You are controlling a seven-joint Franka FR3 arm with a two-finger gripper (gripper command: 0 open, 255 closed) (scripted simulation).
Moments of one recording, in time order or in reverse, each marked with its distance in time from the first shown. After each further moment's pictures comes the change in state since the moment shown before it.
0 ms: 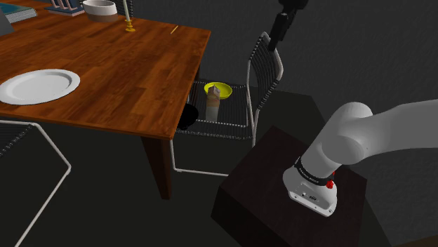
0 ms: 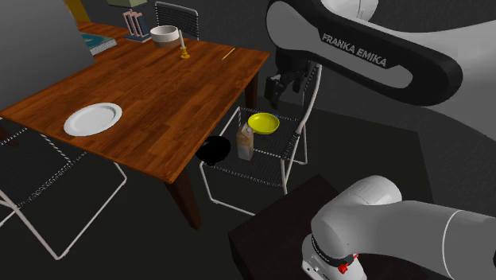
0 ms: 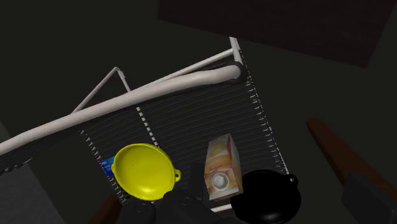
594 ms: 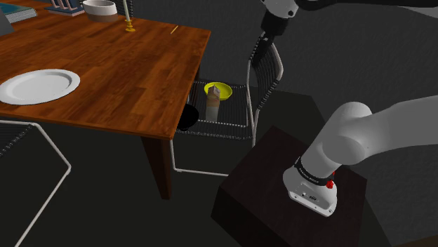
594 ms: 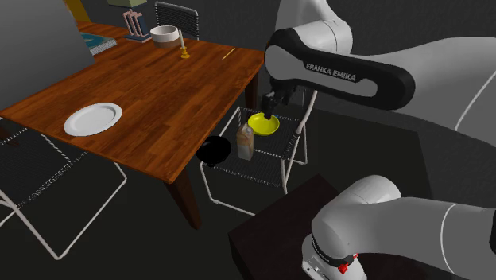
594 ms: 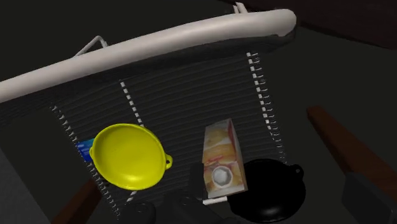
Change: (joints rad) arm 0.021 0.050 -0.081 -0.190 0.007 0.297 -0.093
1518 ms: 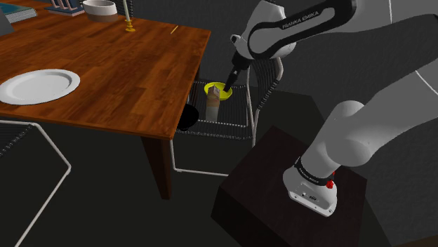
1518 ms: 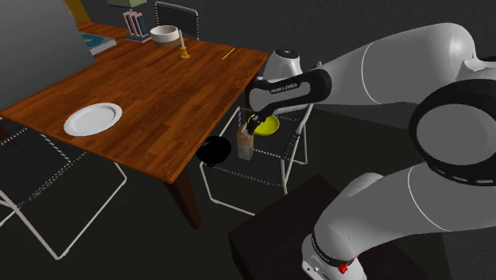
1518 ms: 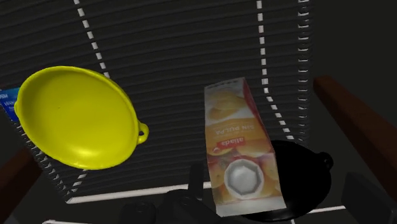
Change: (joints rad) arm 0.117 0.378 -0.176 -0.150 0.134 0.630 -0.271
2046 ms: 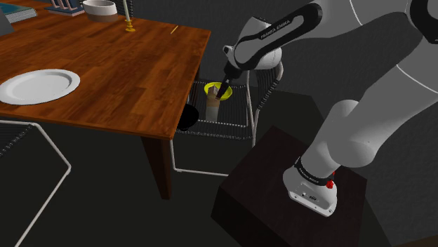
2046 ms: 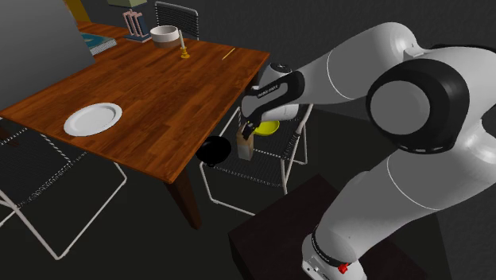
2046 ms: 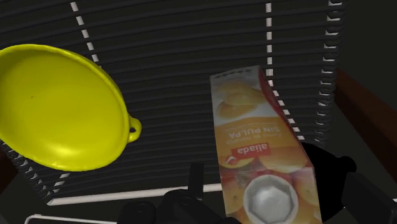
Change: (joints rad) arm 0.080 0.183 -0.064 0.021 0.143 0.175 -0.149
